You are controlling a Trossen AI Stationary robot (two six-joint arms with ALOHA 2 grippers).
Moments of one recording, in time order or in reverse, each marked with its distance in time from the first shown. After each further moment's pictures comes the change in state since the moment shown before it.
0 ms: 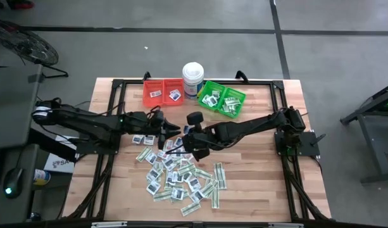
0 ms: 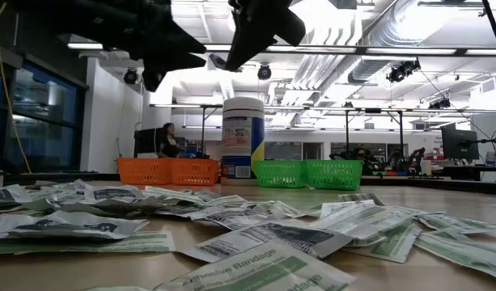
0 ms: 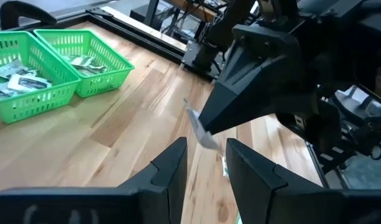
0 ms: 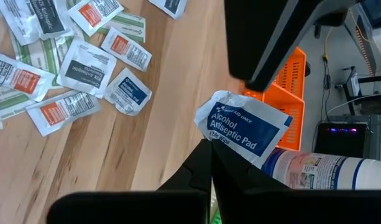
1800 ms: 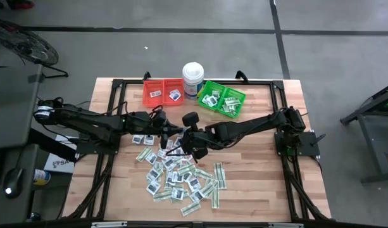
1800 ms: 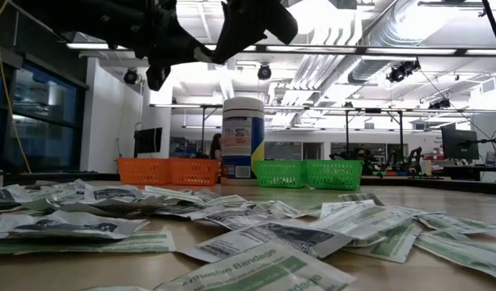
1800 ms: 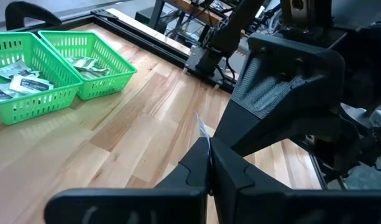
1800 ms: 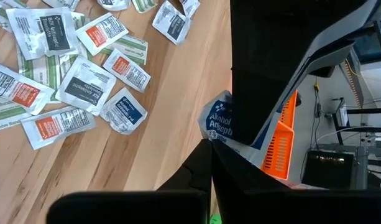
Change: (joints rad) left arm 0.000 0.031 0.027 0.005 -0.029 -0.030; right arm 0.000 0.000 0.000 0.097 -0.034 -0.137
